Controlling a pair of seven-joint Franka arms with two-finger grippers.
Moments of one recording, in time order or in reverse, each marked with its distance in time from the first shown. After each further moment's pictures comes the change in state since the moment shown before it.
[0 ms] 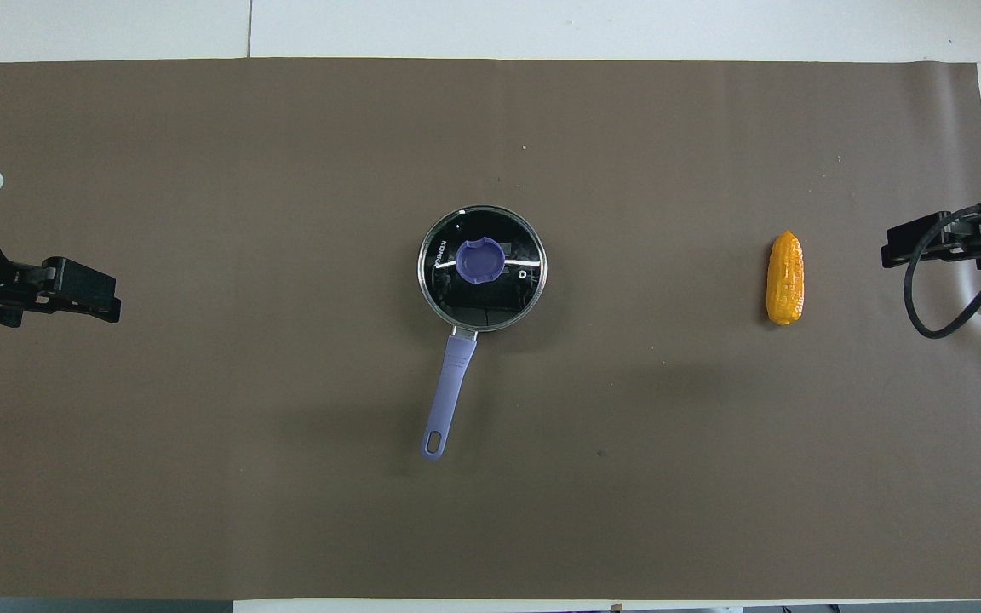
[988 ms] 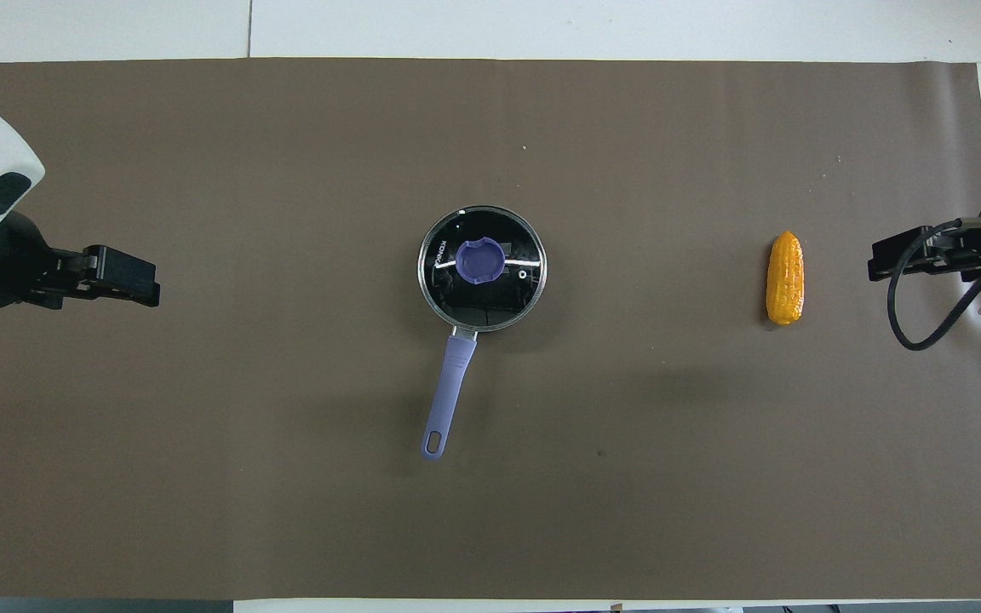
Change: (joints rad) left arm -0.051 0.007 -0.024 -0.001 -0.051 0.082 -0.049; right arm 0.011 -0.025 0.001 -0.078 0.002 0.040 0.000
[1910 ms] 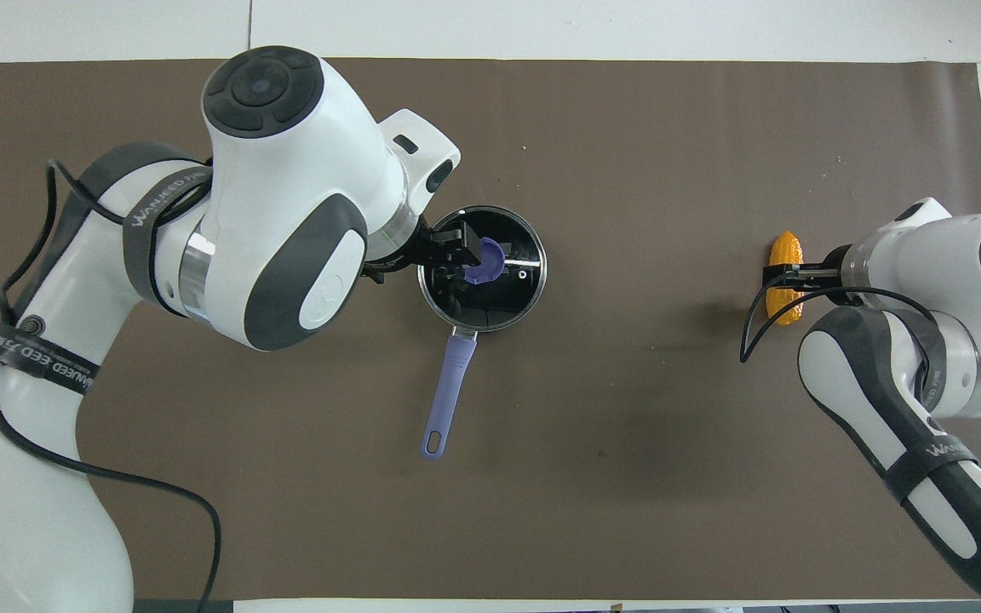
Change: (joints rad) left arm -0.381 0.393 -0.005 0.203 -0.067 0.217 -0.370; right arm 0.000 0.128 -0.002 -0.466 0.002 0.744 0.028
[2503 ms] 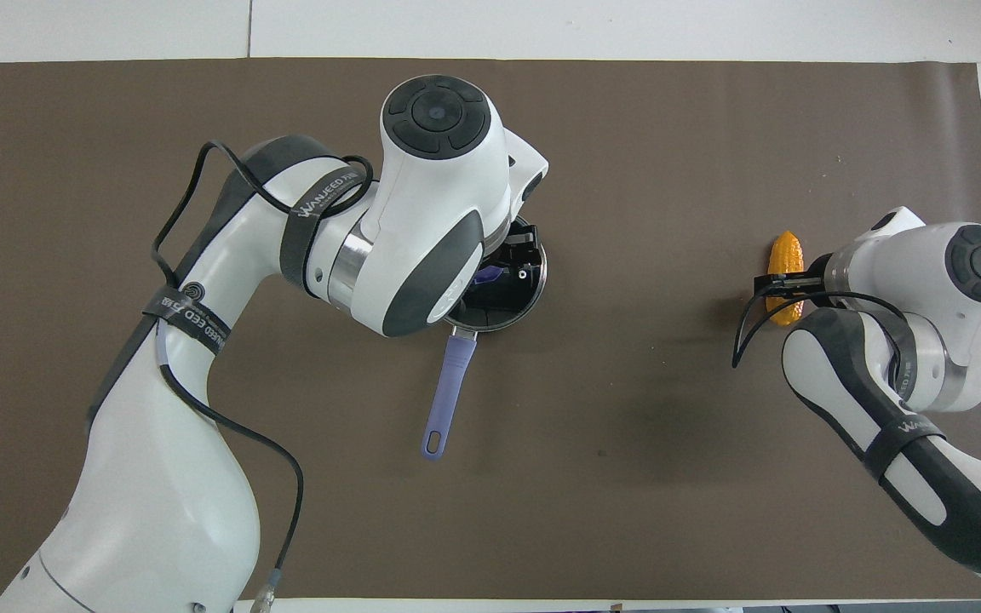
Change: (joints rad) left arm -0.094 0.191 0.006 0.163 0.085 -0.001 -0.136; right arm -0.012 0.077 0.003 -0.010 0.000 0.066 -0.065
